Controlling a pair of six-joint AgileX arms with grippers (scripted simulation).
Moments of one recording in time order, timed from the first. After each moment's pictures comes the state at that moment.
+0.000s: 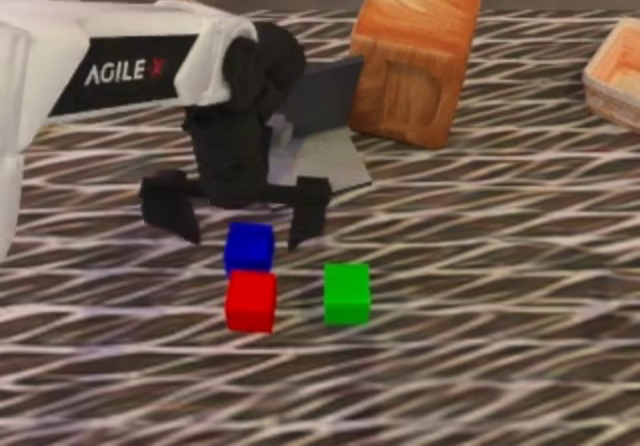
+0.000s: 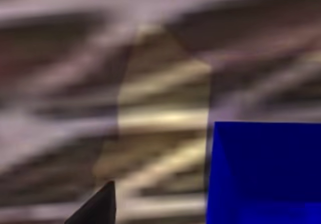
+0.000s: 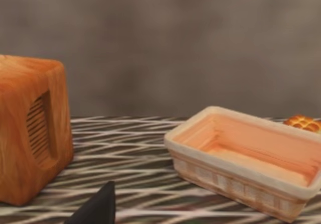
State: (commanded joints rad) left arm -0.50 2.19 1.57 -0.94 0.00 -0.39; right arm 0.01 0.00 0.00 0.00 0.00 0.00
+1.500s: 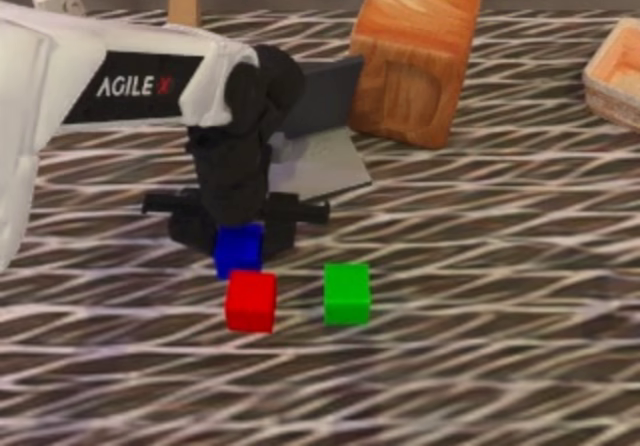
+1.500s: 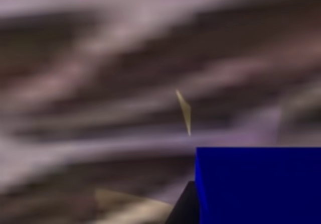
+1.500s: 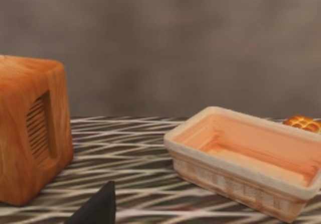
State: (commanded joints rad) left arm -0.50 2.22 1.52 -0.86 0.00 -0.39; right arm 0.01 0.00 0.00 0.00 0.00 0.00
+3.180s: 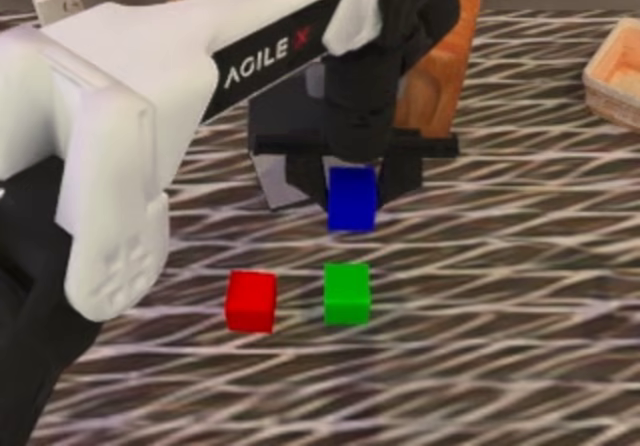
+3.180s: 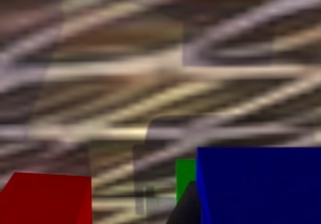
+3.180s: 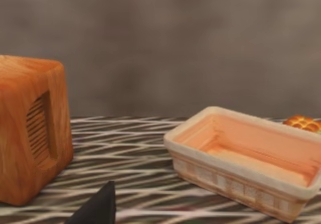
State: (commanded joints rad) left arm -0.71 2.44 2.23 -1.38 0.00 -0.66; right arm 0.01 0.00 0.00 0.00 0.00 0.00
